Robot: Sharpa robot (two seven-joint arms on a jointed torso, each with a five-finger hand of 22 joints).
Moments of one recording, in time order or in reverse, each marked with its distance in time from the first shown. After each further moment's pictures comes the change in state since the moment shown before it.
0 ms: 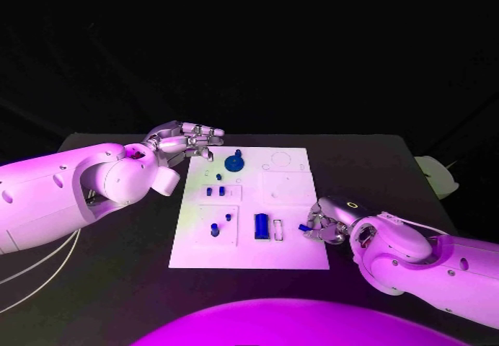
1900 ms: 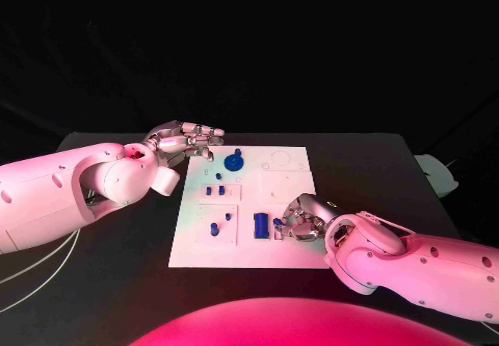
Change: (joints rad) left arm 0.000 0.000 0.000 0.004 0.000 0.005 -0.004; left_hand 0.000 0.000 0.000 0.000 0.000 0.000 0.000 0.004 0.000 -0.007 0.000 0.000 0.000 0.000 0.000 0.004 -0.001 0.000 0.000 0.000 -0.004 -0.001; right arm 0.014 0.118 -0.005 0.011 0.226 -0.139 -0.026; right_hand -0.245 -0.068 0.288 -0.028 0.159 -0.006 0.006 -0.003 0.046 0.011 0.004 0.007 -0.080 -0.002 -0.001 0.000 0.001 0.000 0.000 0.000 0.016 0.000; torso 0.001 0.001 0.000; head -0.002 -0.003
